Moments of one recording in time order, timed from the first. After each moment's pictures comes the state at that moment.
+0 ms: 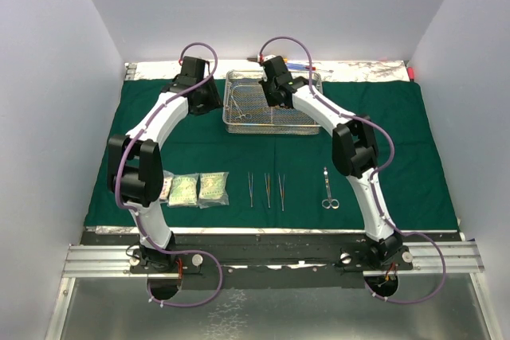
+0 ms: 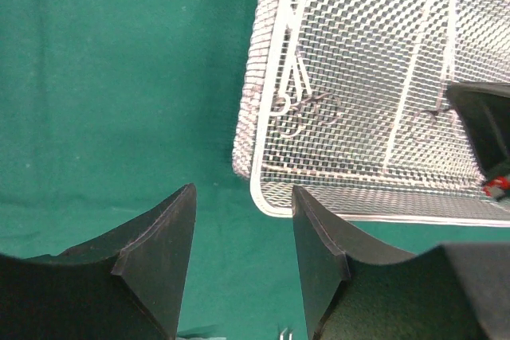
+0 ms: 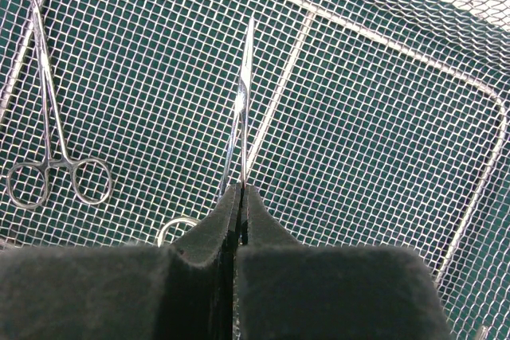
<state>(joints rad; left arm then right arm) -0.22 1.81 1.49 -0.52 0.03 -0.52 0.56 2.38 2.10 -0.51 0.19 0.04</state>
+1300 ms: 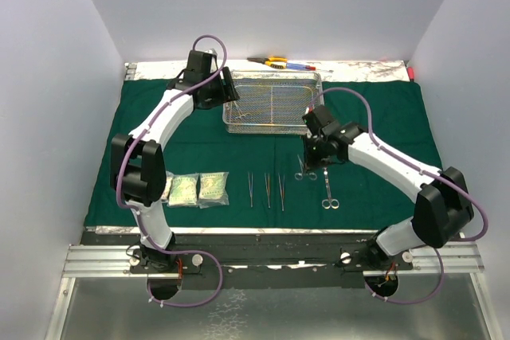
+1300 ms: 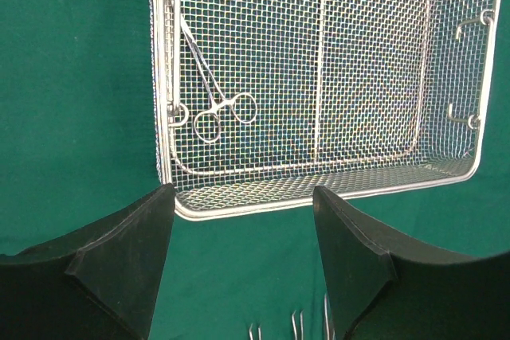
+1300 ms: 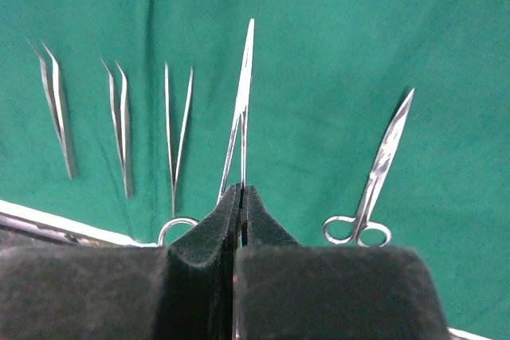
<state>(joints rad) -0.27 1.83 1.57 -0.47 0.18 -0.48 0.59 1.48 1.13 -0.75 0.01 0.44</state>
